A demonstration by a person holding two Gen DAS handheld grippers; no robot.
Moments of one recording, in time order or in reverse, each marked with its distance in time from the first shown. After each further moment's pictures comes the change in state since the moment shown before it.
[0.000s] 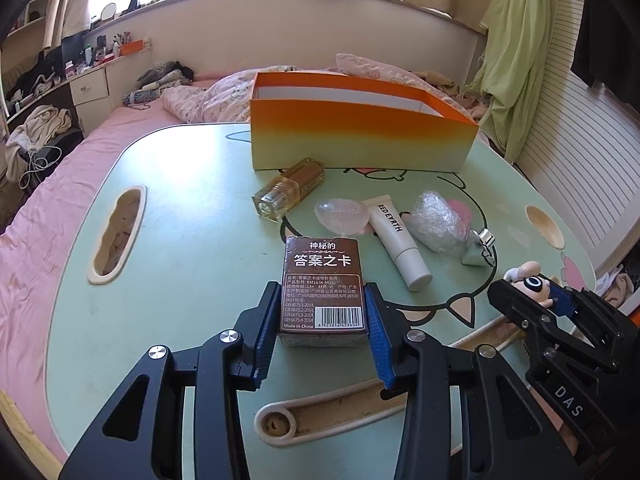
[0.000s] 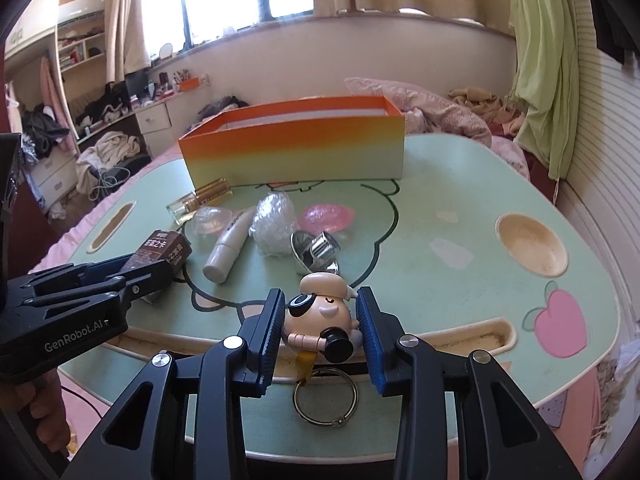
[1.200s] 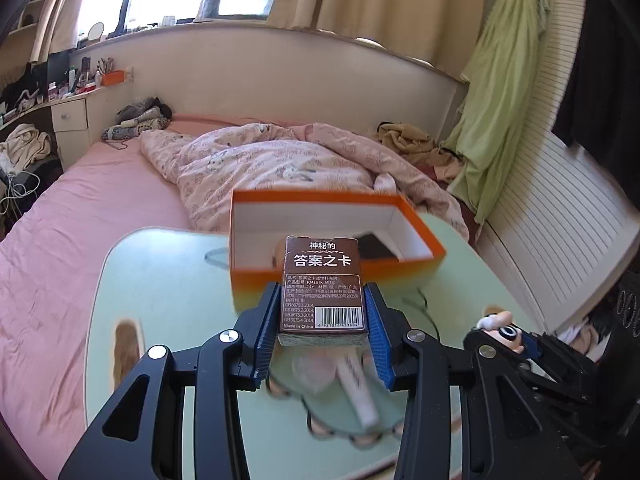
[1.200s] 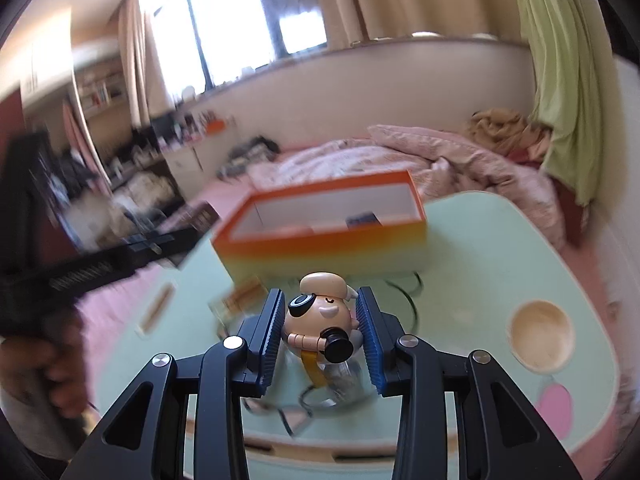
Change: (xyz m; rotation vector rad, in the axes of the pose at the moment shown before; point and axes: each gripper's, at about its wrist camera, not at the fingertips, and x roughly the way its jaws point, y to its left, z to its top) left arm -0.025 0.004 0.122 -0.005 -0.127 -0.117; right arm -0.010 -0.021 0.095 0.083 -0.098 0.169
